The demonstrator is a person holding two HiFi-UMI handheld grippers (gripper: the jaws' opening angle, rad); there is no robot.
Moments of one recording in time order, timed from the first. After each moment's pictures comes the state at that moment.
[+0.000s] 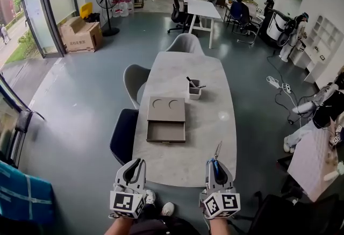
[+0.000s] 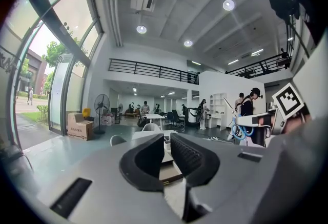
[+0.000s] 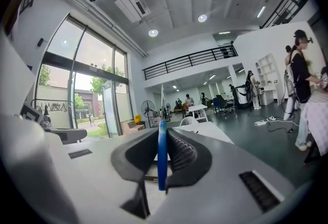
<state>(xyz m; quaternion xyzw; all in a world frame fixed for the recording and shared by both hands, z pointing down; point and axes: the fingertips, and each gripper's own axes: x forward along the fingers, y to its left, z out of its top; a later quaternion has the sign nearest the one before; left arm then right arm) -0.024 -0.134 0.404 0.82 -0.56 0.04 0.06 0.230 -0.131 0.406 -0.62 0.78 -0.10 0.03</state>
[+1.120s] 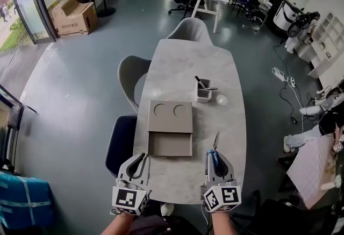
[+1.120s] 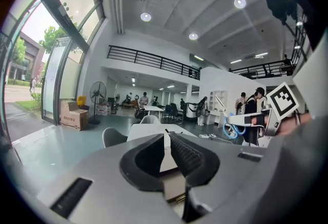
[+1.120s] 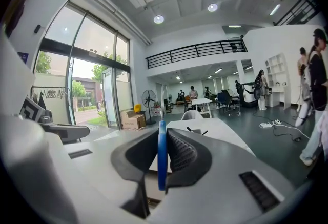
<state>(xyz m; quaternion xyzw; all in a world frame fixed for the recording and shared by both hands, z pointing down) -0.040 -0.304 0.459 0.83 -0.54 0.05 0.11 0.187 -0.312 0.448 -0.61 0.79 -0.10 -0.04</state>
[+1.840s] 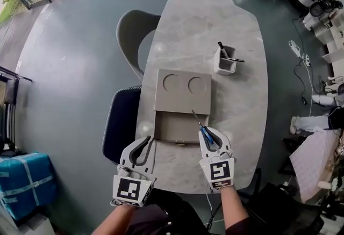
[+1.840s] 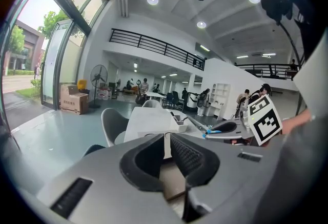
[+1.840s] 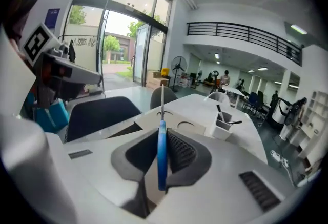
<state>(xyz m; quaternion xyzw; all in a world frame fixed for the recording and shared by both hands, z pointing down) -0.058 -0.366 0.543 0.82 -0.53 0.09 0.18 0.104 -0.398 0.598 -0.44 0.85 -0.04 -0.29</state>
